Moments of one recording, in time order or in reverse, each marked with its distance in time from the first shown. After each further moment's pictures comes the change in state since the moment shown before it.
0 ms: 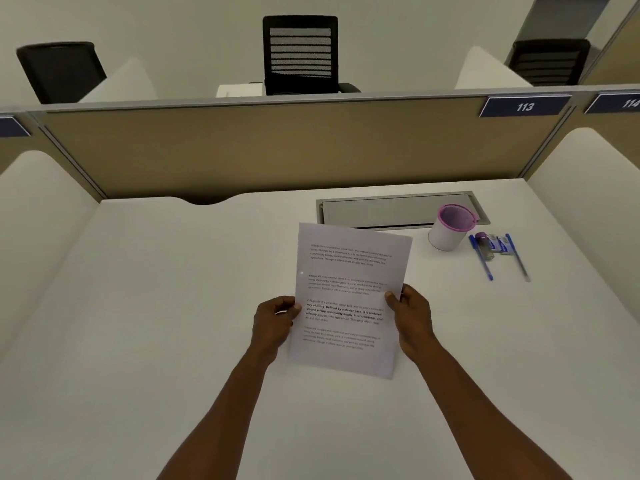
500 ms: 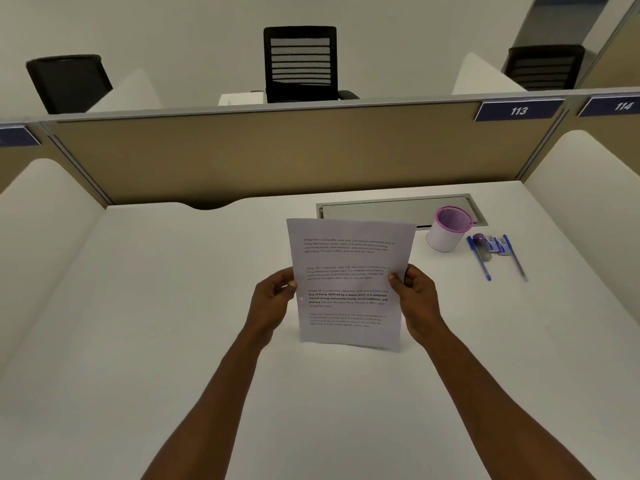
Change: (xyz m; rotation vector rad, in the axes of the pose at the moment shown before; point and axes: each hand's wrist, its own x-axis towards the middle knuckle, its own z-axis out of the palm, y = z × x) left_hand -0.010 0.055 -0.009 -0.041 -0.117 0.239; right_hand 0.001 -0.036 -0.003 -0.019 -0.091 -0.171
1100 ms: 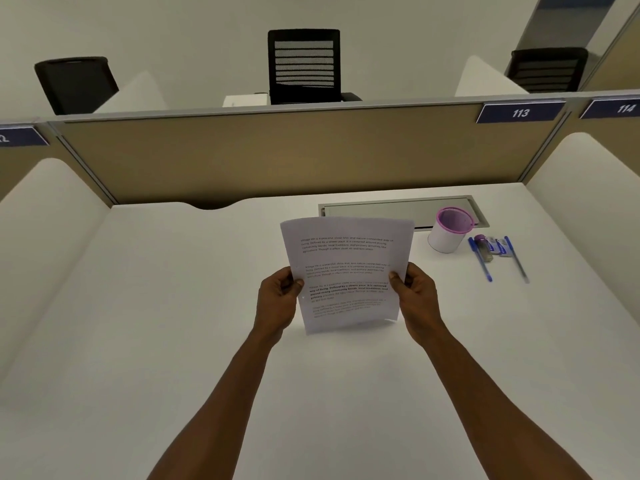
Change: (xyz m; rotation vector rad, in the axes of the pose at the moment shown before) left_hand -0.008 0.010 0.017 -0.039 0.100 0.045; right_hand -0.007 -0.004 0.003 -0.097 -0.033 -0.123
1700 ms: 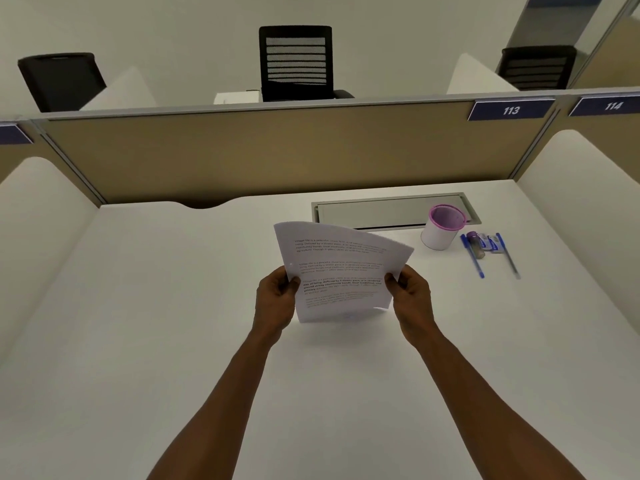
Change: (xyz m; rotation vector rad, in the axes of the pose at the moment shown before) left_hand -0.006 0.005 0.011 0.008 0.018 0.029; right_hand -0.003 0.008 -0.003 0.027 0.029 0.000
